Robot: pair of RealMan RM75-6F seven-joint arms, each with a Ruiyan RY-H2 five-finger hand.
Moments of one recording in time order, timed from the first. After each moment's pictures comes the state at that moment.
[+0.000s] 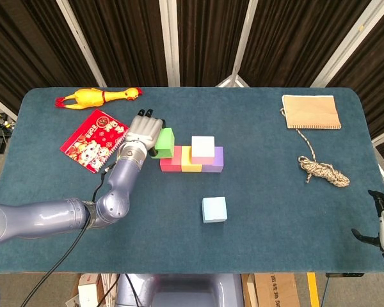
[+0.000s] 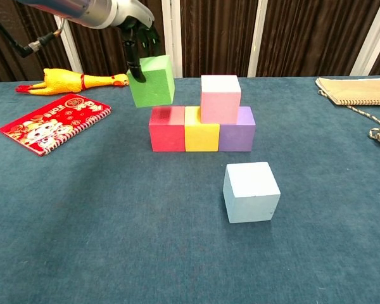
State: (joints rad) left arm -1.45 -1.39 -0.23 -1.48 -0.10 0.90 0.93; right arm 0.08 -1.09 0.13 -1.60 -1.18 1.29 0.02
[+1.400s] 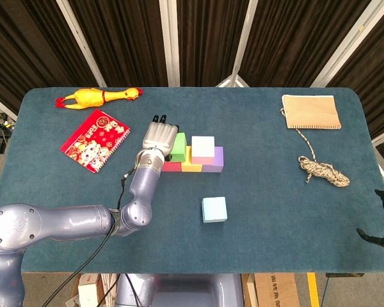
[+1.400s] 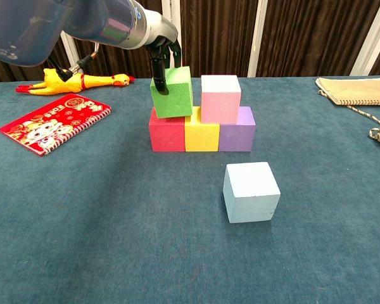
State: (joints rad) left arm -1.48 -1.56 -0.30 -1.39 -0.09 1.01 1.02; right arm 0.06 -1.06 0.13 -1.59 -1.20 1.29 0.10
